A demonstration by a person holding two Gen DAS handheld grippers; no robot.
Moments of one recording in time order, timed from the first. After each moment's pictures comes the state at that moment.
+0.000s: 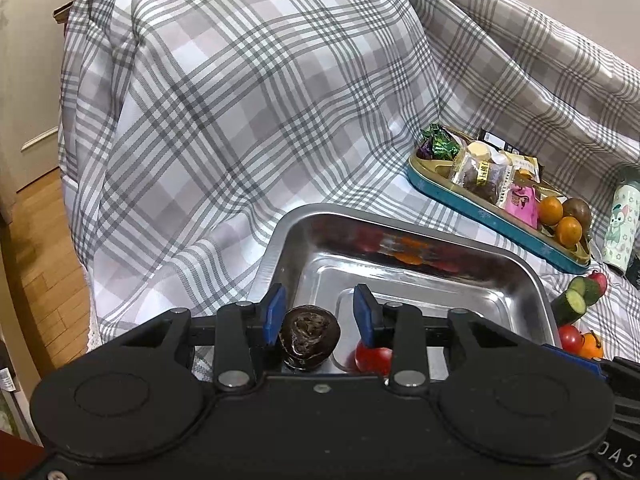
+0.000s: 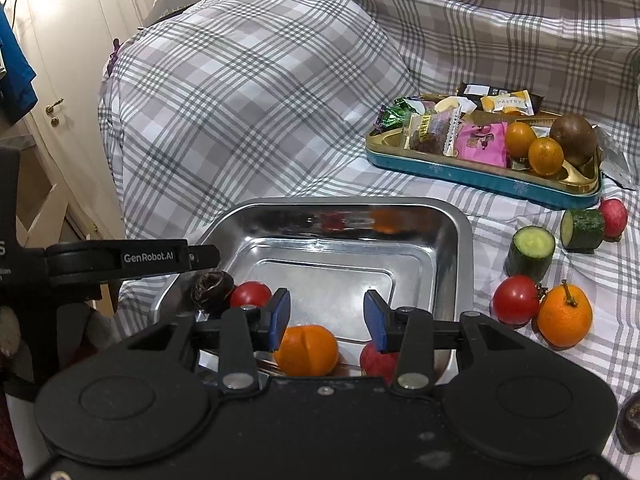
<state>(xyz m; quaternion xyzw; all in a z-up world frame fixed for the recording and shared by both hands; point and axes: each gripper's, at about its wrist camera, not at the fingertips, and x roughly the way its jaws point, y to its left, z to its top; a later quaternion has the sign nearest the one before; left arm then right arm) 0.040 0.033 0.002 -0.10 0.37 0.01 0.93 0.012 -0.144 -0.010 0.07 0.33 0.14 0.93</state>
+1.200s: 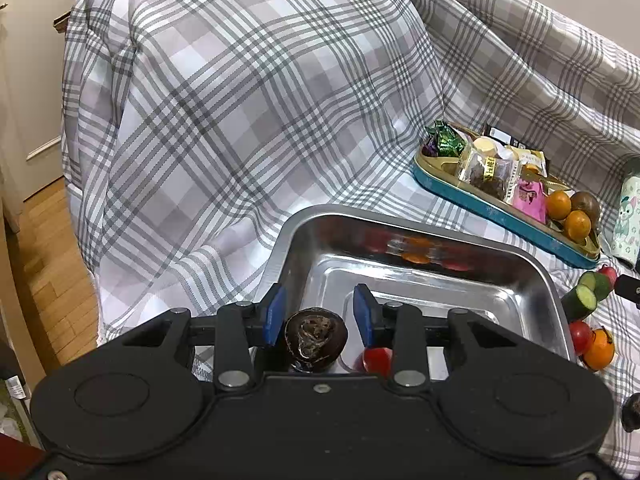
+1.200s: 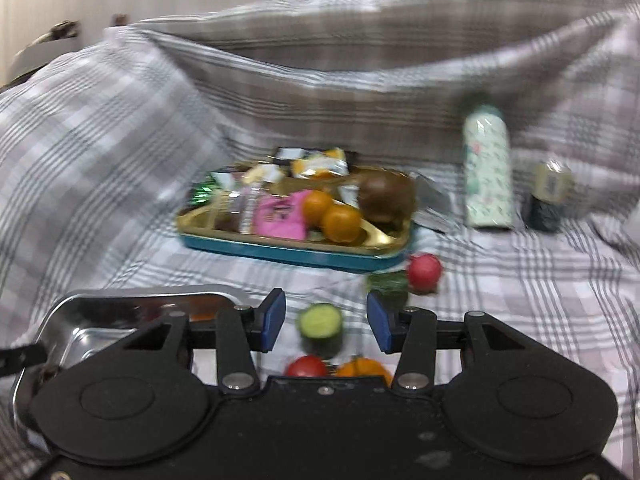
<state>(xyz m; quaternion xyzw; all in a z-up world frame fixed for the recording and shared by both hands) 0.043 0.032 0.001 -0.08 0.37 0.02 0.93 0.023 -0.212 0.008 0.07 0.27 -0.12 0.95</state>
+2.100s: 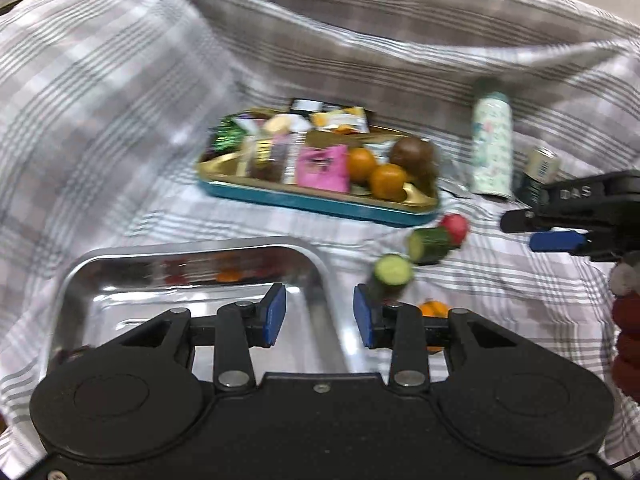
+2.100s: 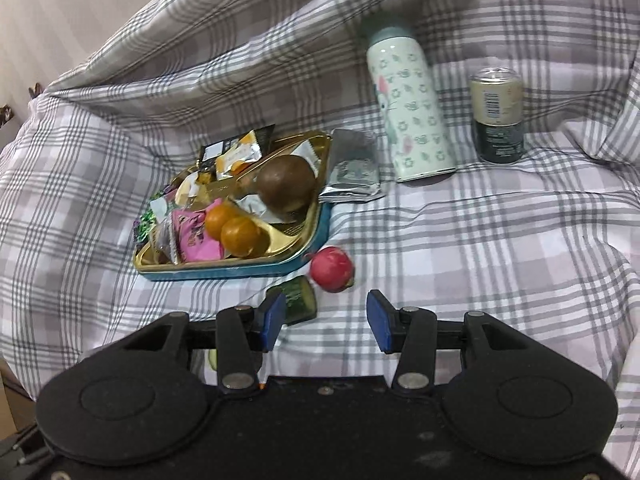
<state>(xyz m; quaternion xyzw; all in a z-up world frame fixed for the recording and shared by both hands) 0.047 -0.129 0.029 0.02 0.37 -0.16 0.91 0.036 -0.347 0.019 0.24 0.35 -0.10 0.90</state>
